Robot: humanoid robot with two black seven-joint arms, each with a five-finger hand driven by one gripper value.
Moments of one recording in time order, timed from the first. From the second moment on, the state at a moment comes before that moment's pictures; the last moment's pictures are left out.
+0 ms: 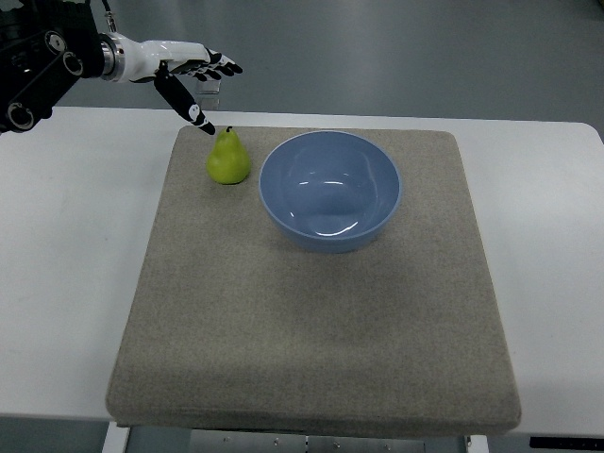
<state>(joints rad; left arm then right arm) -1.28 0.36 -0.44 -0.53 1.39 -0.58 -0.19 0.00 0.00 0.09 0.12 -0.03 0.12 0.10</state>
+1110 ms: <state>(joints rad) -1.18 0.27 -0.38 -0.53 1.60 -0.45 -0.19 0.00 0.00 0.09 0.12 -0.03 0.12 0.10</state>
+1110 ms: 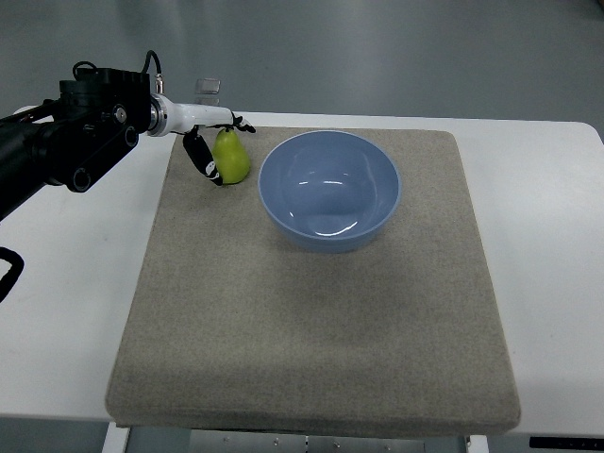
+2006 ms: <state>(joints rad) -1.17 0.27 -0.37 -0.54 1.60 -0.46 -0.19 0.00 0.00 0.09 0.12 -0.03 0.12 0.10</state>
